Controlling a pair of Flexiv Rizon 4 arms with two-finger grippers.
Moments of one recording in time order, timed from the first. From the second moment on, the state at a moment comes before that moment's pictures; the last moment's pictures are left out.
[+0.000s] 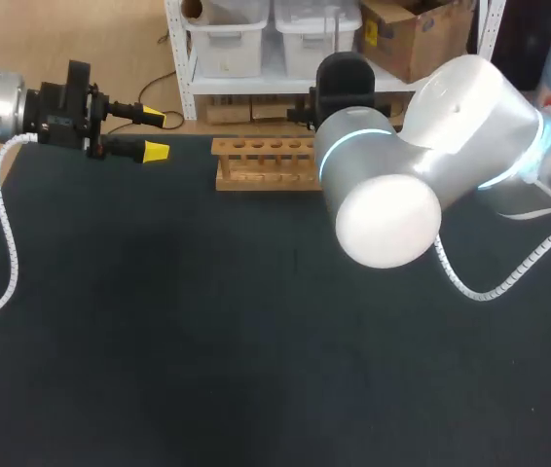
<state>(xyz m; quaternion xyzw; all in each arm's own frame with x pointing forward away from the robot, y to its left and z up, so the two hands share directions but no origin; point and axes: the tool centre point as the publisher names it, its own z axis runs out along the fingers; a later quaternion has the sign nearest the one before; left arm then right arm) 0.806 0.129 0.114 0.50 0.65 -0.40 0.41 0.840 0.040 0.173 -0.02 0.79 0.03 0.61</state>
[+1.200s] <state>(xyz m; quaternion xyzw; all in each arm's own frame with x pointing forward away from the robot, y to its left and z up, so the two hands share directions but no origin) 0.806 0.129 0.114 0.50 0.65 -0.40 0.41 0.855 0.065 0.167 0.02 0.73 0.05 0.68</state>
